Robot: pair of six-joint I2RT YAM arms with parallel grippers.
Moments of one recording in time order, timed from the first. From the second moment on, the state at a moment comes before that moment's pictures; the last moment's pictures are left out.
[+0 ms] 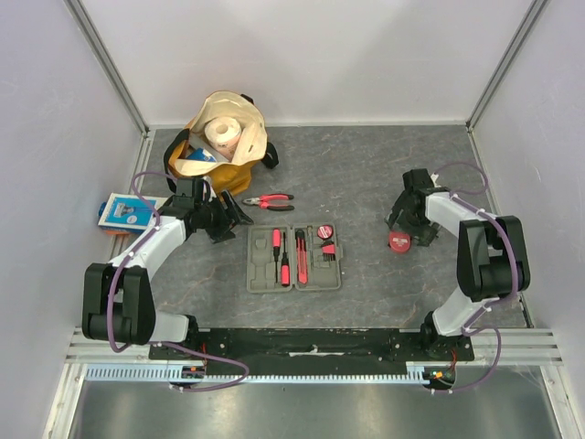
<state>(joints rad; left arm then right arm) -0.11 1.37 0.82 -0.40 0.39 -0.66 0.10 1.65 0.95 -0.56 0.23 0.72</state>
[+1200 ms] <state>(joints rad) -0.11 1.38 0.82 -0.41 0.40 -0.66 0.15 1.61 1.14 -0.57 0.15 0.53</state>
